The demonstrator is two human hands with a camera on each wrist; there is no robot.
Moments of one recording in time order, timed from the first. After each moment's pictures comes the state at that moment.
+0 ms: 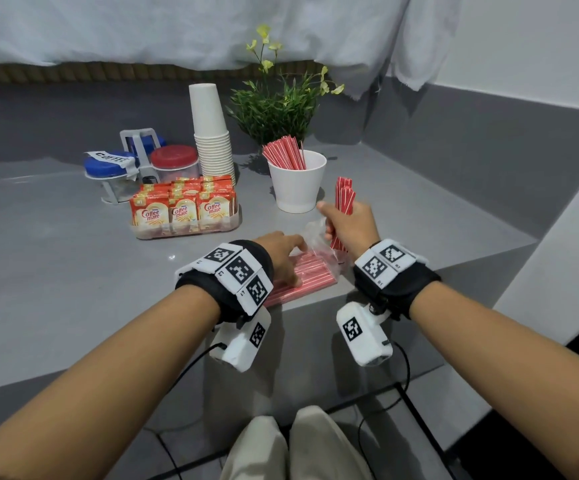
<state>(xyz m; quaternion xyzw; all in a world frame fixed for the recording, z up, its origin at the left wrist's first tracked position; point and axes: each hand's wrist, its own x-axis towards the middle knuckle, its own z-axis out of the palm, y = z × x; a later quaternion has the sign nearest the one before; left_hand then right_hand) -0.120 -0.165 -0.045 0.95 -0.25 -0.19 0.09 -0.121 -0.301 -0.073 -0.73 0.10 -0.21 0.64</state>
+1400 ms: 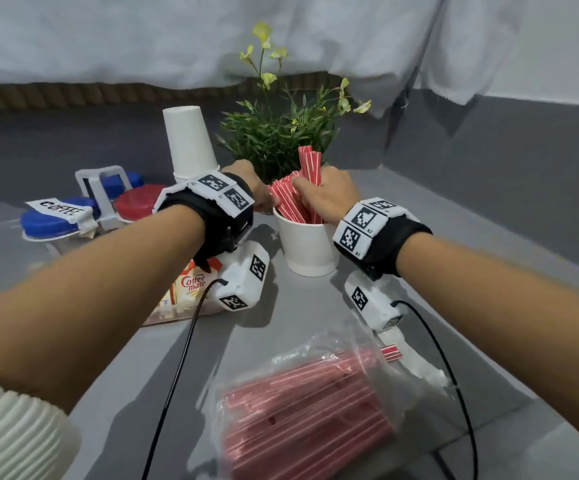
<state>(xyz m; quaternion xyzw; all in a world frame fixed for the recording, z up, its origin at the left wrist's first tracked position) 0.108 -0.185 0.003 0.96 -0.06 -0.02 0.28 0.075 -0.319 -0.029 -0.90 0.01 -0.21 0.37</state>
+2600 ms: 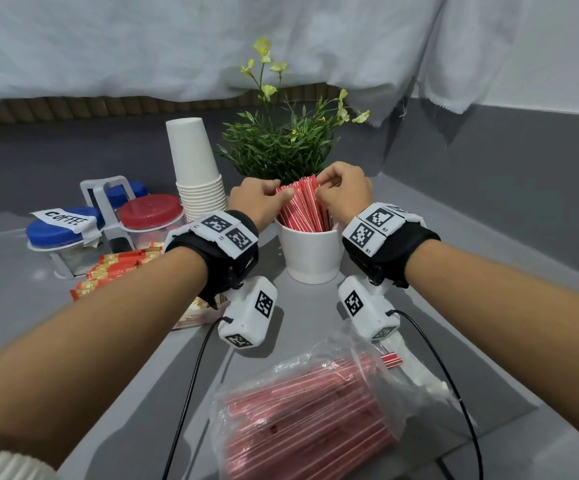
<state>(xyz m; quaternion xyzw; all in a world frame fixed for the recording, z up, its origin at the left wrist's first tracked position) 0.096 -0.192 -0.024 0.86 -0.14 0.05 0.48 0.073 -0.327 -0.030 -0.83 0.08 -0.30 0.46</state>
